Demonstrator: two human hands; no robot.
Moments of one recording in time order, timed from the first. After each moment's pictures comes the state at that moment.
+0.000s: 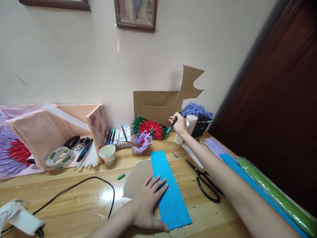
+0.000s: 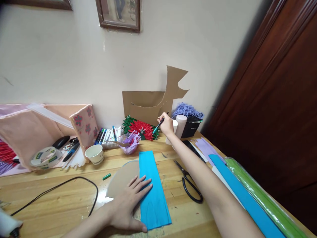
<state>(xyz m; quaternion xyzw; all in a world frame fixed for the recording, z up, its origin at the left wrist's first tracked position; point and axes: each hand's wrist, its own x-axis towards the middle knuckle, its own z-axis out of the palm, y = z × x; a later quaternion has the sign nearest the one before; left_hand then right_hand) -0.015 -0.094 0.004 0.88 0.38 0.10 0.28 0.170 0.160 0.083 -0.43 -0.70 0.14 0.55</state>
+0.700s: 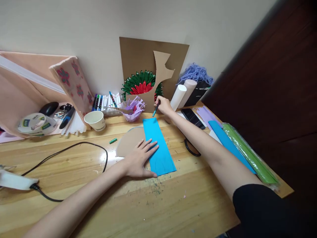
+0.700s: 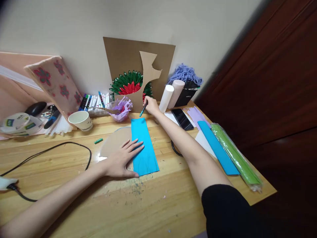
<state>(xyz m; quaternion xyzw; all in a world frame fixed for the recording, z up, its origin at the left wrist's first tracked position) -0.009 -0.090 -0.004 0.90 0.37 0.10 0.21 0.155 0.149 0.010 -0.45 -0.77 0.21 0.39</state>
